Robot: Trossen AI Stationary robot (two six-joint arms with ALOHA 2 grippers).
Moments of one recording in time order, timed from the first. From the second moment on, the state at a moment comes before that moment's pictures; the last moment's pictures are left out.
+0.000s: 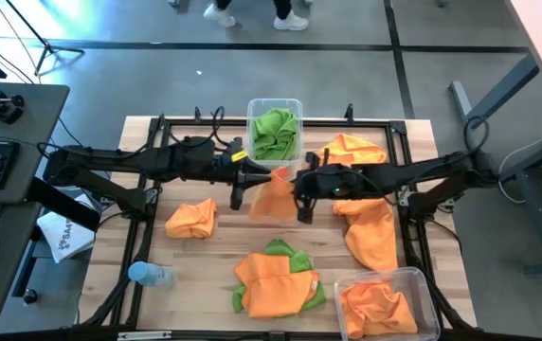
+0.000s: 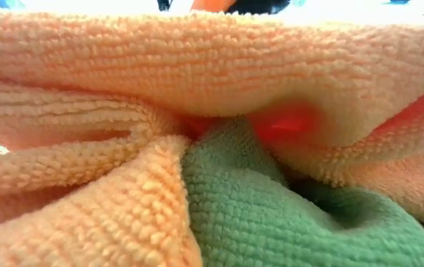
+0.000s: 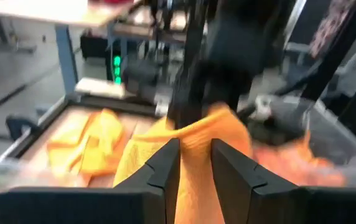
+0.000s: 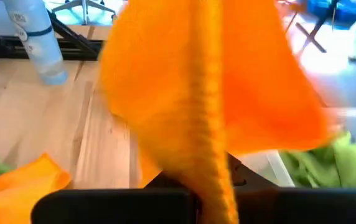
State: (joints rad) left arm 0.01 1.28 1.12 -0.09 -0.04 -0.13; right arm 0.12 1.43 1.18 -0.23 0.28 0.00
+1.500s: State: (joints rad) left arm -0.11 1.24 0.91 -0.19 -0.19 -0.26; right arm 0.99 1.58 2.07 -1.58 0.63 1.73
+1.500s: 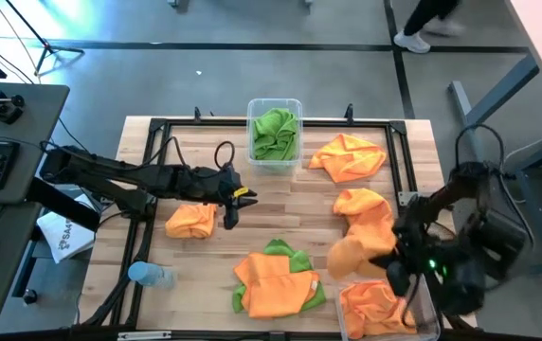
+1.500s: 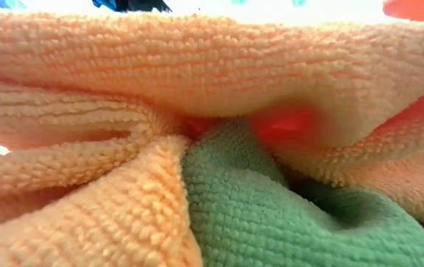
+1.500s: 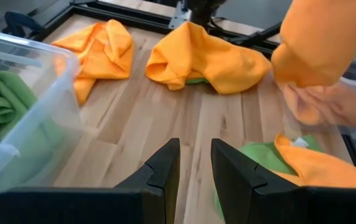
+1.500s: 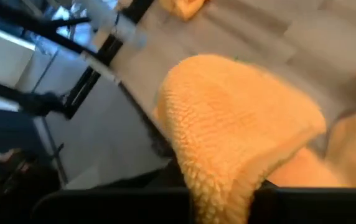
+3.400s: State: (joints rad) left arm -0.25 1.27 0.91 -0.21 -0.36 -0.30; right arm 1.02 1.78 2.03 -1.57 0.19 1.91
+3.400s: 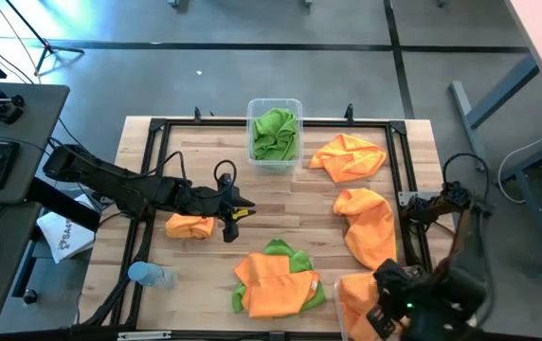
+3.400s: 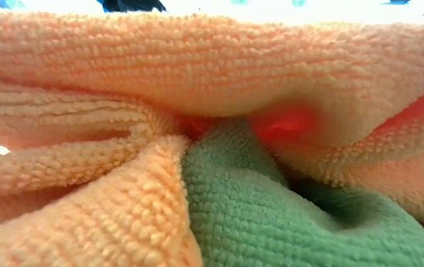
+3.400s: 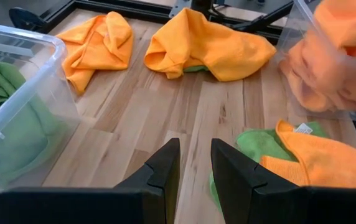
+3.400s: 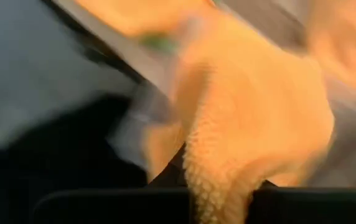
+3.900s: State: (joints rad) left arm -0.25 1.27 0.91 -0.21 -0.36 -0.32; right arm 1.06 1.78 1.68 -1.42 -0.05 2.11
